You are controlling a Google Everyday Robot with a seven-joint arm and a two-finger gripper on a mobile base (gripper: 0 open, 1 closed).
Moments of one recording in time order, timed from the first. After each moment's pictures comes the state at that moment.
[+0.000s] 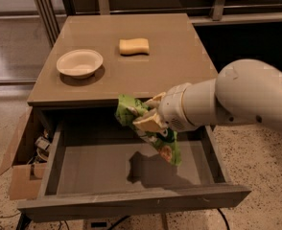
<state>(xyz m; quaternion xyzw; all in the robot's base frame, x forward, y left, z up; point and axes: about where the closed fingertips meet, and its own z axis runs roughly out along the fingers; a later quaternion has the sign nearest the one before) 0.487 -0.016 0.838 -0.51 0.75 0.15 0.40</state>
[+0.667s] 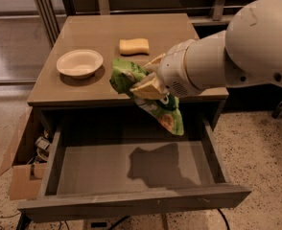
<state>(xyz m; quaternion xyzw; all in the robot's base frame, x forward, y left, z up) 0.506 -0.015 0.932 -0.53 0.72 0.10 0.44</state>
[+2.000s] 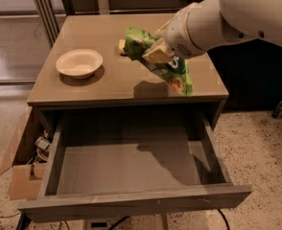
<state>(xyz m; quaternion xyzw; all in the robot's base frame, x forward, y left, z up) 0.592 -0.044 0.965 -0.54 0.71 0.03 0.45</state>
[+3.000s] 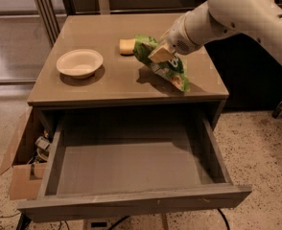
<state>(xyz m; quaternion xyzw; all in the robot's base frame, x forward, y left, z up) 0.682 -0.067 0.907 -0.53 0.74 0.07 0.41</state>
